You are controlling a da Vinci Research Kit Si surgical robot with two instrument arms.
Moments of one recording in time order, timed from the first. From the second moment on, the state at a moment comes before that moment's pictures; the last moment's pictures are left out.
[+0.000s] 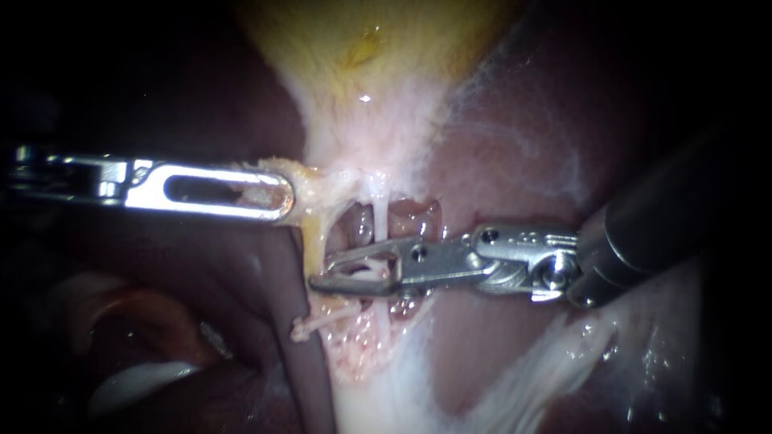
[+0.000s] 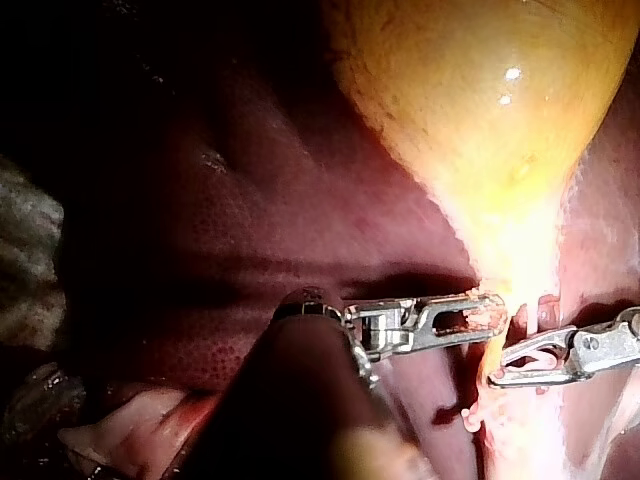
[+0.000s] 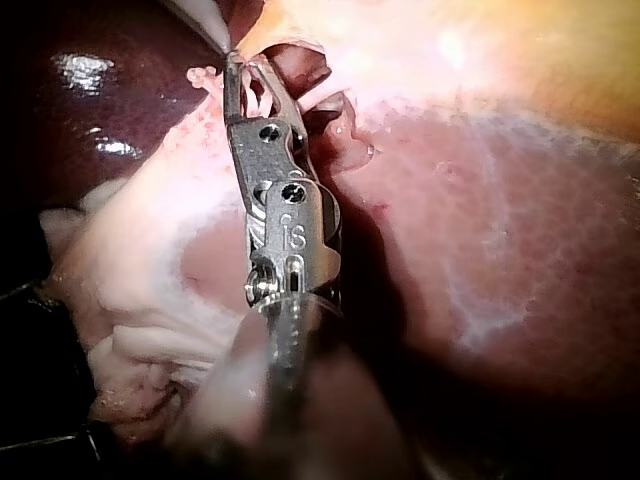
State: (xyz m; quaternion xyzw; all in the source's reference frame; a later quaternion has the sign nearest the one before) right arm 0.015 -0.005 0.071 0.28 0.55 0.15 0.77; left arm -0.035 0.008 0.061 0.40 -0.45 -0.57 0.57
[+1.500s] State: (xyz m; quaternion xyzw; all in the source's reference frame) right arm 0.019 -0.008 0.072 0.34 0.56 0.13 0.74; left arm -0.036 0.008 0.061 0.40 -0.45 -0.57 0.57
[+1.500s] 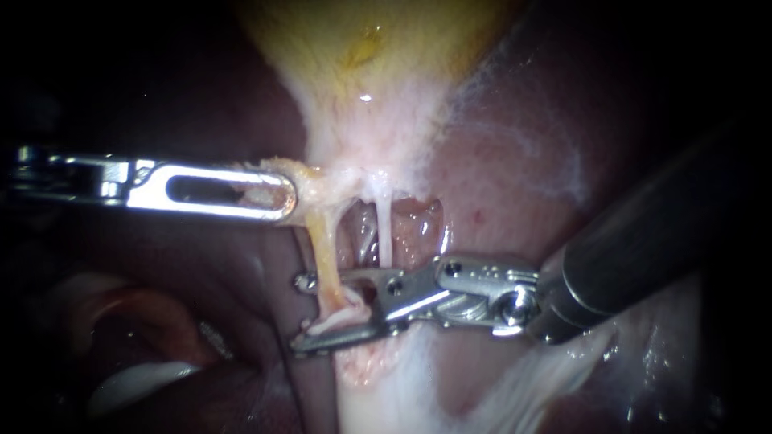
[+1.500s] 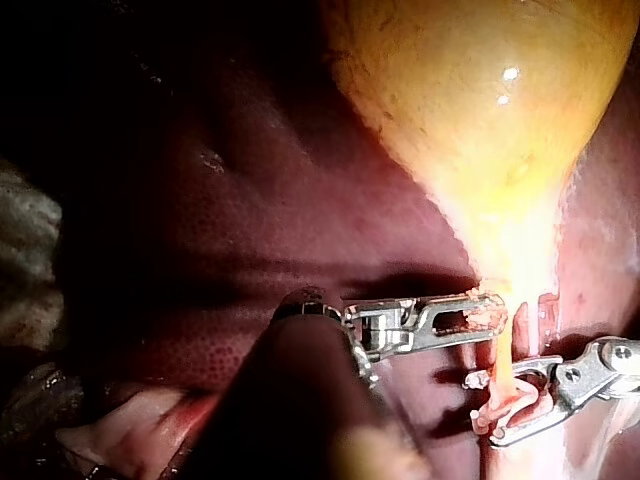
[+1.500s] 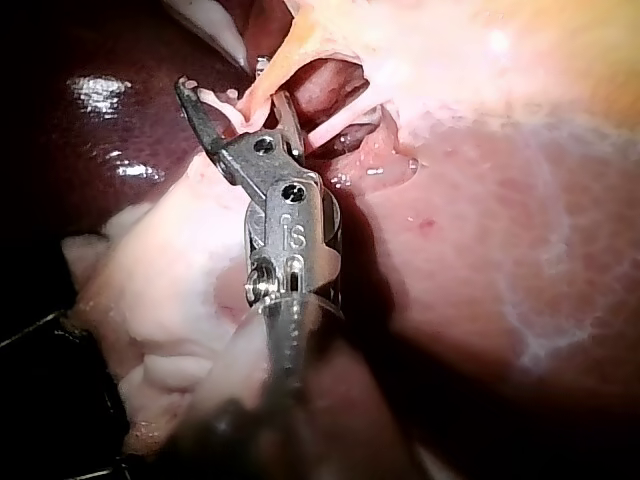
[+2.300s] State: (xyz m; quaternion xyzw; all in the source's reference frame) right arm 0.020 -0.009 0.073 0.34 0.57 0.12 0.74; left arm -0.036 0.008 0.061 0.40 -0.45 -0.57 0.57
